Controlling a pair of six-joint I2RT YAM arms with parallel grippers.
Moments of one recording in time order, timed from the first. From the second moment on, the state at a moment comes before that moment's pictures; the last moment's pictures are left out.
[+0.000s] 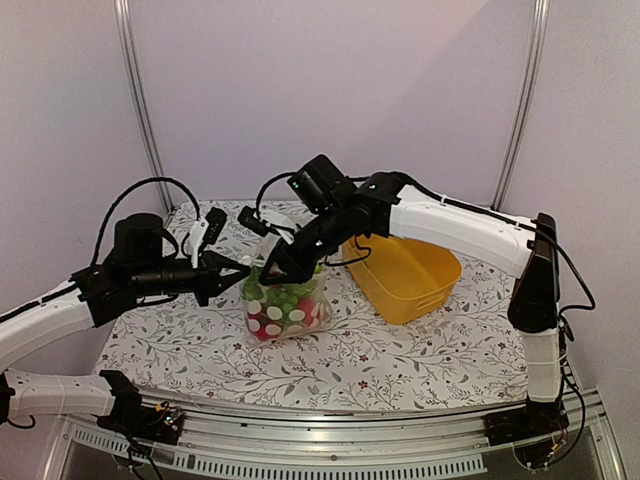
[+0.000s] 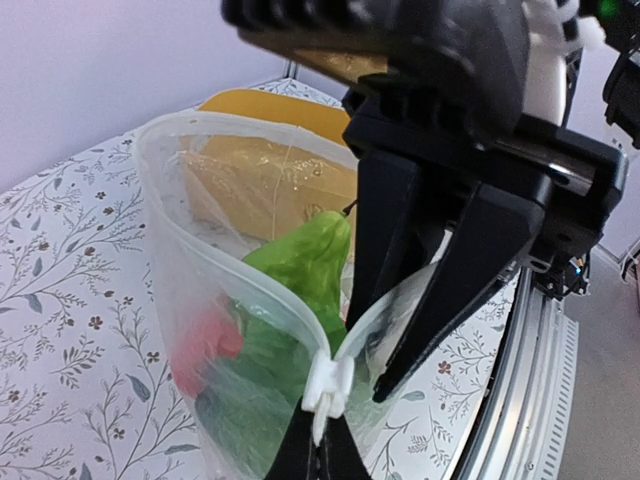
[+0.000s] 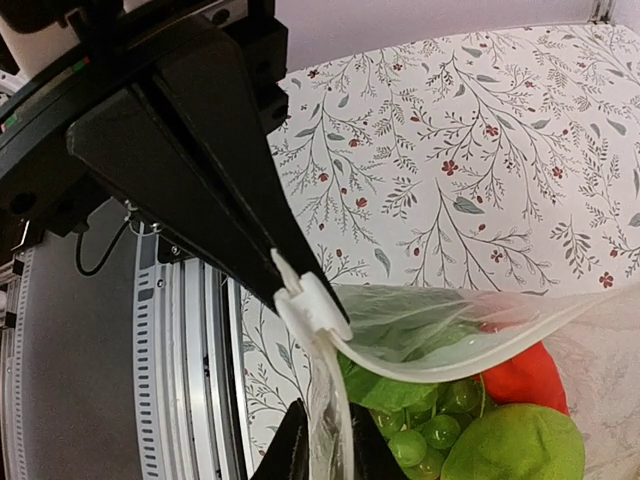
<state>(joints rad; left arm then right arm) -0.63 0.92 0.67 -0.12 0.39 -0.09 1.03 2.11 2.09 -0.78 -0.48 -0.09</state>
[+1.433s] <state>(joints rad) -0.63 0.93 0.69 -0.14 0.30 -0.03 0.96 2.30 2.15 -0.78 -0.45 0.02</state>
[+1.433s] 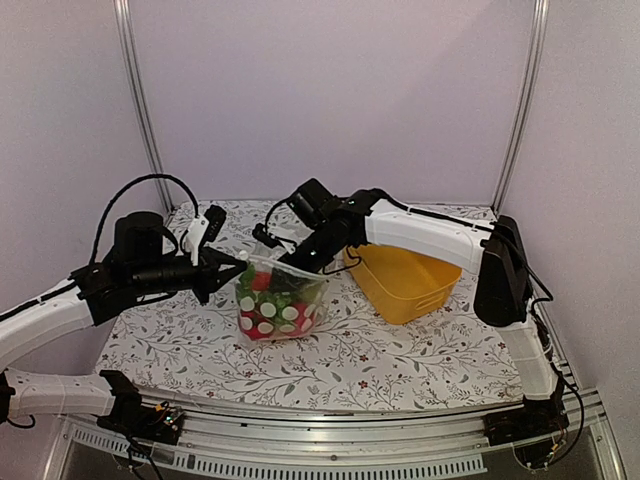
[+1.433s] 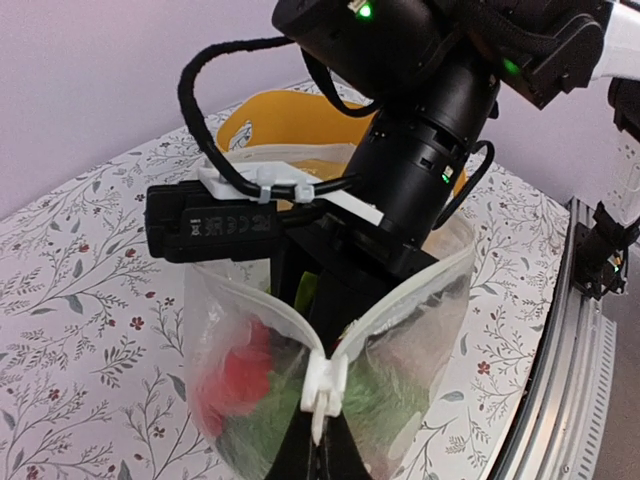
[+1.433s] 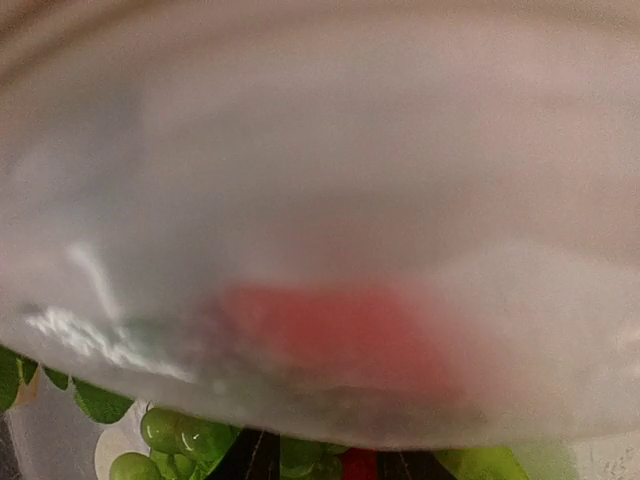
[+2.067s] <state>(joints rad) -0.66 0.95 0.84 -0.24 0.37 0.08 0.99 1.82 2.01 -0.69 -0.41 0.00</state>
